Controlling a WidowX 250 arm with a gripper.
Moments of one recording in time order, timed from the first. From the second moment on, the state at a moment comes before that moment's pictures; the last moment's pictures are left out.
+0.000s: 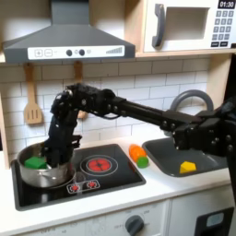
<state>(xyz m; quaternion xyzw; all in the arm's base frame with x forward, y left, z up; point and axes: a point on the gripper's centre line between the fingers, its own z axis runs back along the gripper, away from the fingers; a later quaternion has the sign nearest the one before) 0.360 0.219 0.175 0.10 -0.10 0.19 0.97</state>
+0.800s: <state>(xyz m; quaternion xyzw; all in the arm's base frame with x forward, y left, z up) 0.354 0.187 0.159 0.09 -0.08 0.16 0.98</state>
